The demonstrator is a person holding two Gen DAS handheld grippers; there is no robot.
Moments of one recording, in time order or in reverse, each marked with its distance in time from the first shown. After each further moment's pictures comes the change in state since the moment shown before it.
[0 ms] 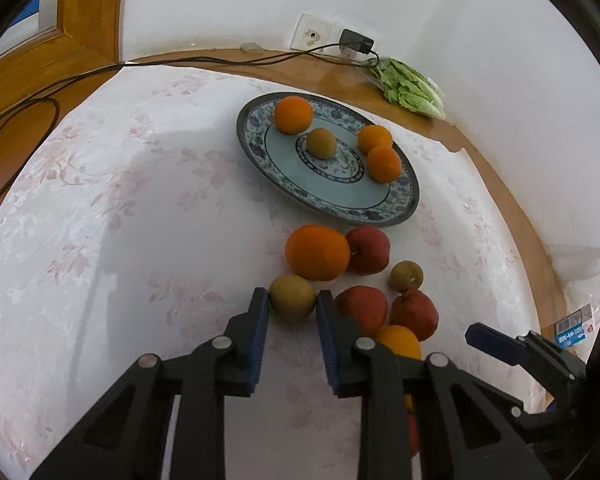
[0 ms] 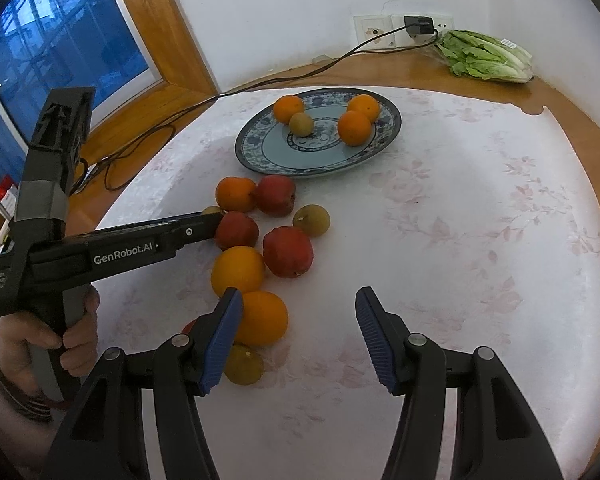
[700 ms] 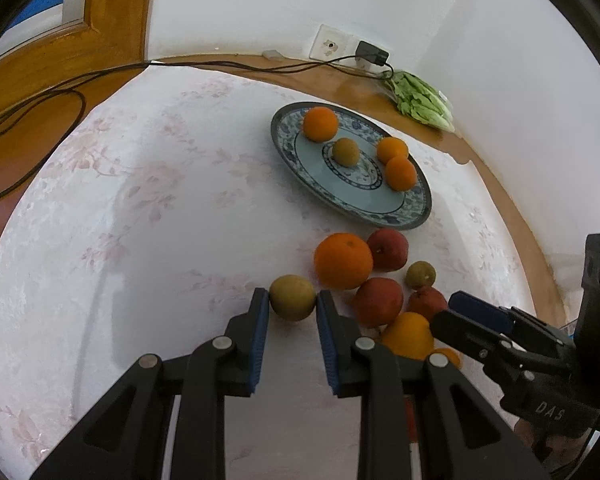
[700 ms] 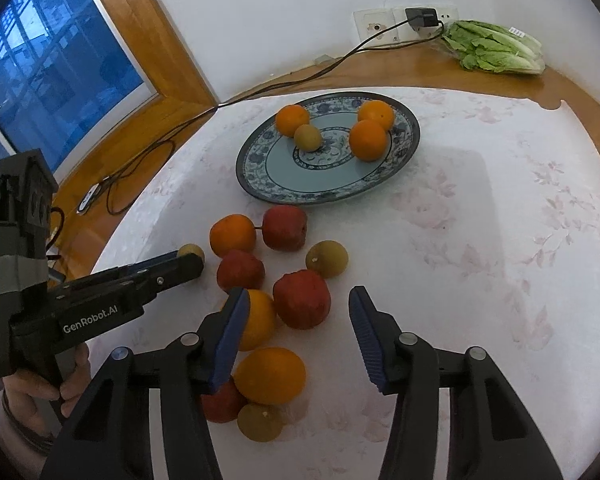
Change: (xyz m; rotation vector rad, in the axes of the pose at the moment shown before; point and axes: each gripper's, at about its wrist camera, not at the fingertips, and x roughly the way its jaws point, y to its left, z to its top) left arm -0.015 0.019 -0.005 -0.039 -0.024 0.016; right arm 0.023 -0.001 0.024 0.061 -0.001 0.050
